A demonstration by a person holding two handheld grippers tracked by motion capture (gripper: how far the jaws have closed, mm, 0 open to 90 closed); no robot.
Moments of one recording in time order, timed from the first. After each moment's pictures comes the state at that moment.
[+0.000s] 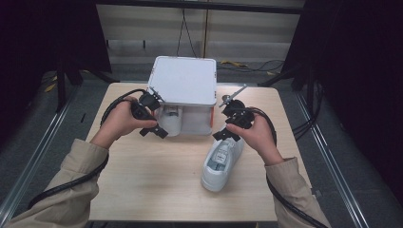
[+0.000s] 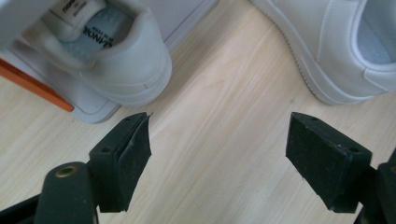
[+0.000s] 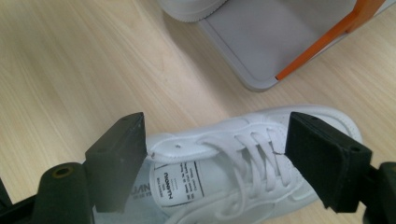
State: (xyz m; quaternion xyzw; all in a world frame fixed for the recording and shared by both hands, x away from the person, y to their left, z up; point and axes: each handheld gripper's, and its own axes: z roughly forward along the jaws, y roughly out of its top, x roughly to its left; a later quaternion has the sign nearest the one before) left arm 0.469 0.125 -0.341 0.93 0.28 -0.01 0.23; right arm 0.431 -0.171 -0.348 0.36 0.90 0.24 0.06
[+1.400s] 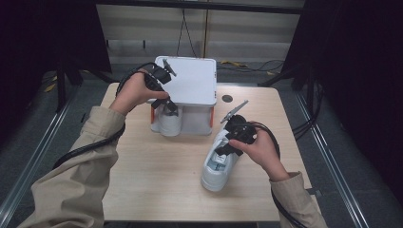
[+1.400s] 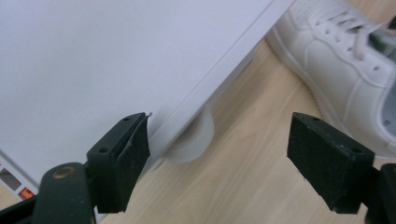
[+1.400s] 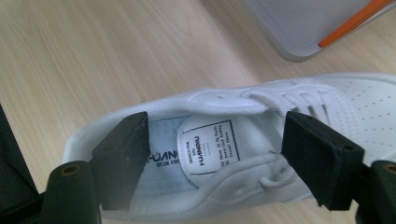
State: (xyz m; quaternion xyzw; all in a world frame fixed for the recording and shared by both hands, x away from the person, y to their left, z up) left arm 0.533 0.096 -0.313 0.93 0.28 0.02 0.22; right arm 0.402 -0.175 -0.373 0.33 0.91 0.23 0.03
